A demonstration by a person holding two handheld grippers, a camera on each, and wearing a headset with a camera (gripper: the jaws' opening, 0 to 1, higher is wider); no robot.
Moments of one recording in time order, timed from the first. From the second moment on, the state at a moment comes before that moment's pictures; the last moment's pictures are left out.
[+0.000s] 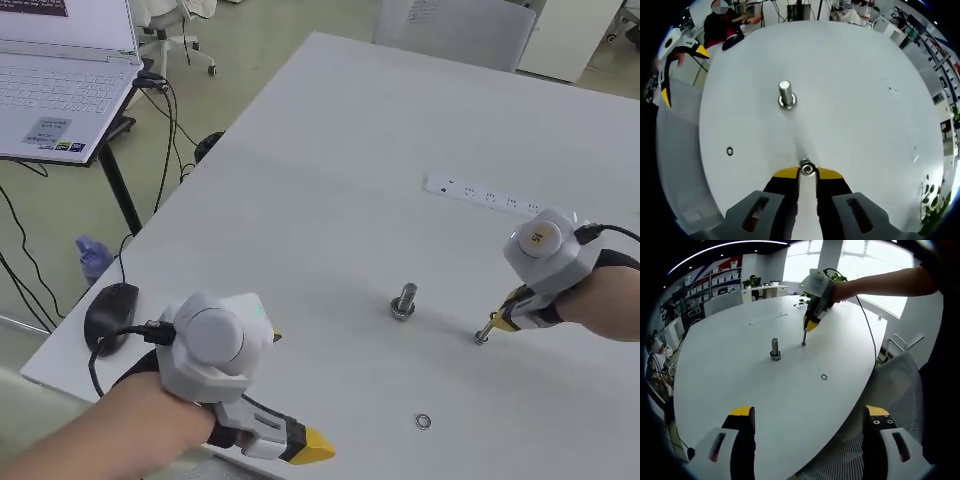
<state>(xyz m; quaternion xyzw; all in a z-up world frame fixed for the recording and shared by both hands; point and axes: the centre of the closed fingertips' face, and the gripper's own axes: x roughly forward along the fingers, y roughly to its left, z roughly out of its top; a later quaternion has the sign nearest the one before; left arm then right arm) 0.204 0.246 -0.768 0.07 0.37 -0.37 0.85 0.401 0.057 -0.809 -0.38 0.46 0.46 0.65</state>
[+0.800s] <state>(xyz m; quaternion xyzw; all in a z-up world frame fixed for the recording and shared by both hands) 0.208 0.247 -0.769 0.06 0.37 -0.38 0.85 0.395 0.058 -0.821 -0.39 0.46 0.47 0.64</state>
